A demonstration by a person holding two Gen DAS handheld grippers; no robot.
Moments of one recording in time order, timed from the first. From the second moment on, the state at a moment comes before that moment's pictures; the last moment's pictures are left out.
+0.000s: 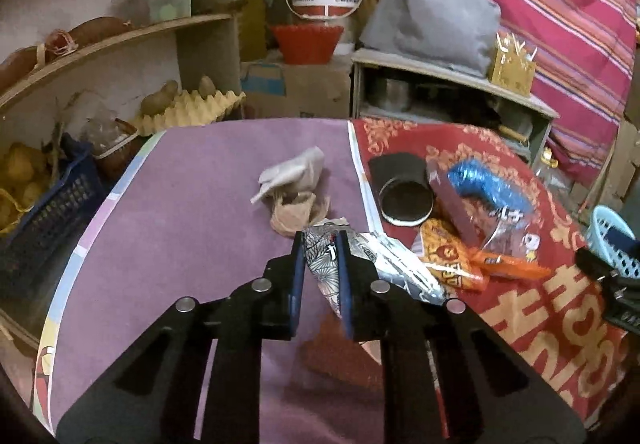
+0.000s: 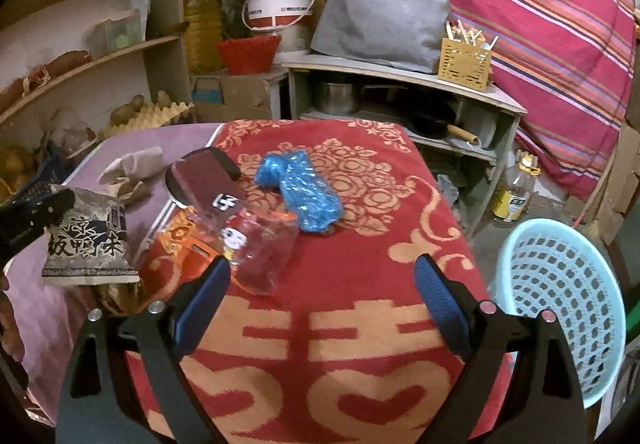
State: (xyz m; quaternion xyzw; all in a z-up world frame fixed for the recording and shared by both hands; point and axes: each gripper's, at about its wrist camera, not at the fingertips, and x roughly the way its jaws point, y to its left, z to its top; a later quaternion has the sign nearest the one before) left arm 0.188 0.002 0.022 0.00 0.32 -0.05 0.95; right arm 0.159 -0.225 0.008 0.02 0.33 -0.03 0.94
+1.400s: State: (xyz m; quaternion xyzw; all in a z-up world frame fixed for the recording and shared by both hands) left arm 0.169 -0.042 0.071 -0.03 0.25 -0.08 0.96; right arm 0.124 -0.275 0.054 0.05 0.27 0.00 0.96
